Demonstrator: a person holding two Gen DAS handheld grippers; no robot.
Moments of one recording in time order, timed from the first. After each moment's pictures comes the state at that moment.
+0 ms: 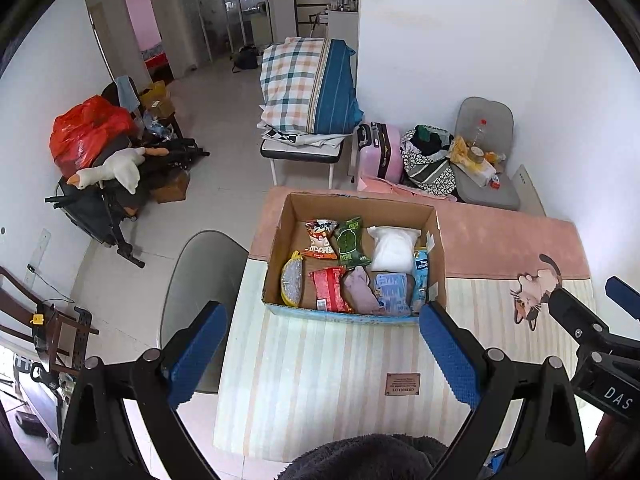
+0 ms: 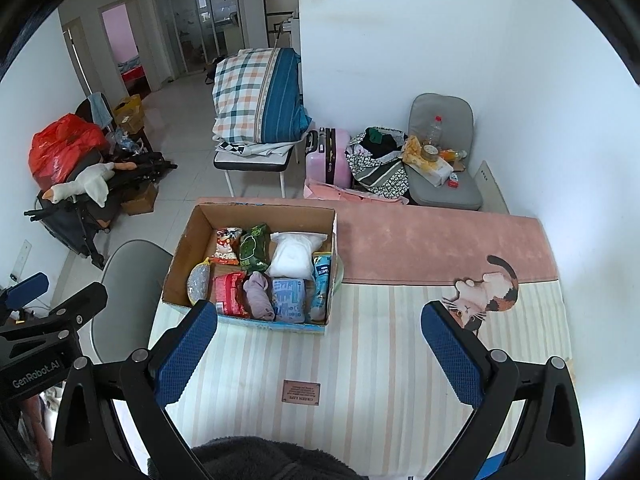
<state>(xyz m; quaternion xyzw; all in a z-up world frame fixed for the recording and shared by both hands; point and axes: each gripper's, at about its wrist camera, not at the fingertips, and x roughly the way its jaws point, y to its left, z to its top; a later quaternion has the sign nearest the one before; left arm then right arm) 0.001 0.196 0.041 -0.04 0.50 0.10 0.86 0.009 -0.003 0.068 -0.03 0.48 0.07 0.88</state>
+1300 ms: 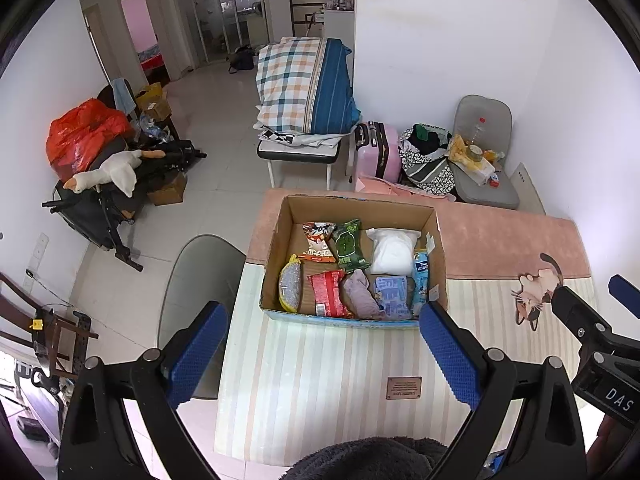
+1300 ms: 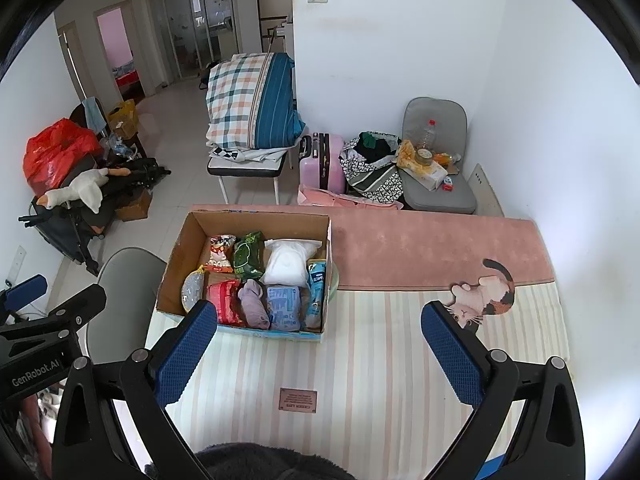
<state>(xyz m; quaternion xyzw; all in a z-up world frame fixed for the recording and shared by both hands) 0.011 0.196 0.038 -0.03 0.50 0.09 0.86 0.024 -0.008 0.062 -0.03 0.47 0.06 0.88</state>
